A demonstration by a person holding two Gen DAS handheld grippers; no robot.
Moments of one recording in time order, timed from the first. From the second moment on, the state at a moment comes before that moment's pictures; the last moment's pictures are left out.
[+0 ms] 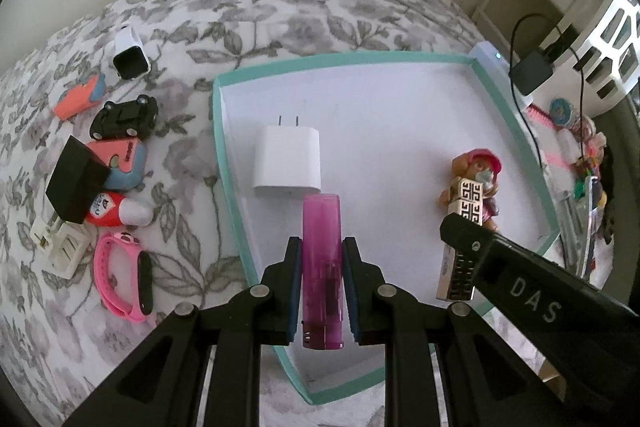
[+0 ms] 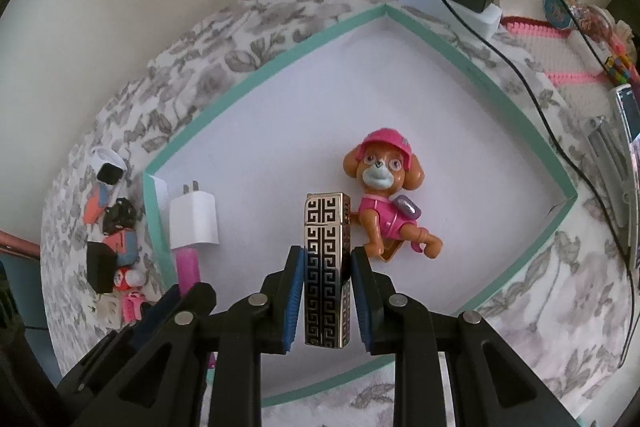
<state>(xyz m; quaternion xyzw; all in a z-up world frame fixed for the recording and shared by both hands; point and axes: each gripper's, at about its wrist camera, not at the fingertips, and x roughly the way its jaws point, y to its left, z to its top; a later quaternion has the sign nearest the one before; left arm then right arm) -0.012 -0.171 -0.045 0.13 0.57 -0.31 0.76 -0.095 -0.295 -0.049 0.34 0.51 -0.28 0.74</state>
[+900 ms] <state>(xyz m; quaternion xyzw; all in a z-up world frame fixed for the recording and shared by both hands) 0.003 -0.144 -0.005 0.06 0.53 -0.28 0.80 -0.096 -0.291 -0.006 0.30 0.46 -0.30 0.78</state>
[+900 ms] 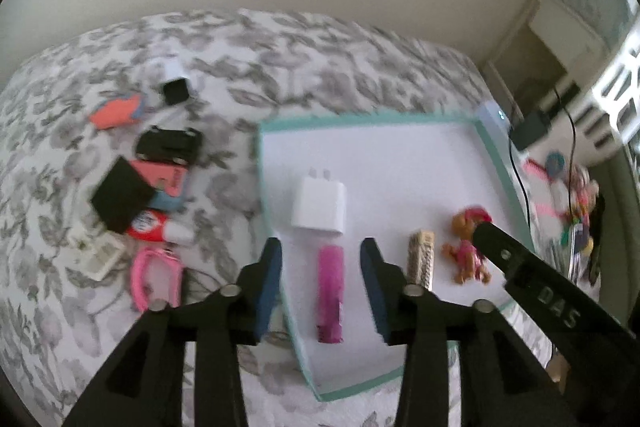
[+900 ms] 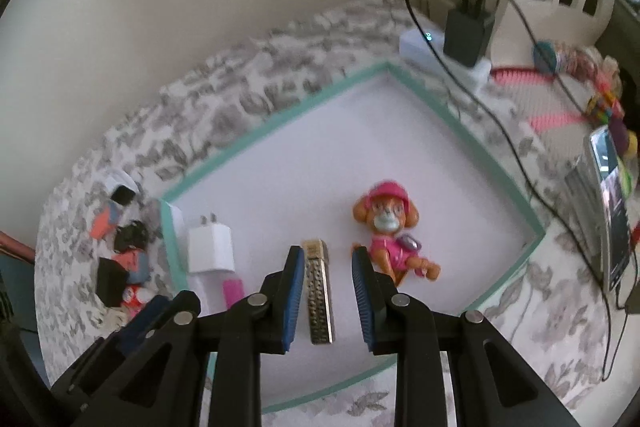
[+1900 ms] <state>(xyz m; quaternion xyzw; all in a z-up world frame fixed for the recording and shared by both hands) 0.054 -0.045 0.014 -0.05 0.51 -0.11 0.85 -0.059 -0.245 0.007 0.19 0.46 -0.25 0.83</state>
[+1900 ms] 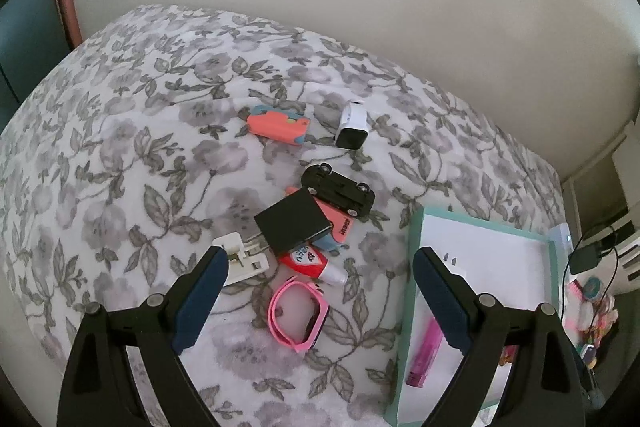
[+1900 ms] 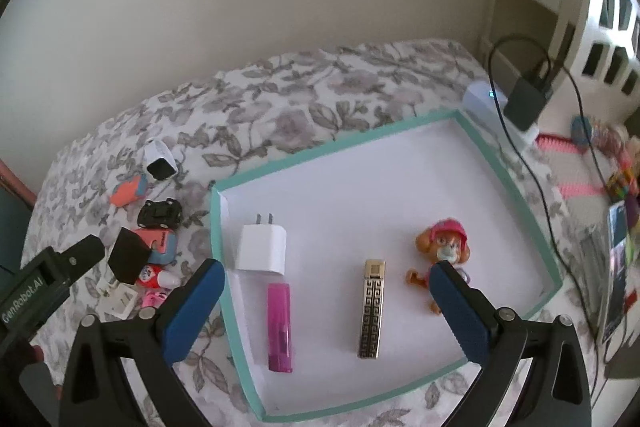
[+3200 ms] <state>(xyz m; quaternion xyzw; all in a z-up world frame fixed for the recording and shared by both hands) 0.103 0.067 -0.035 -0.03 0.60 0.01 0.80 0.024 -0.082 -0.061 0.03 0.54 -0.06 0.84</state>
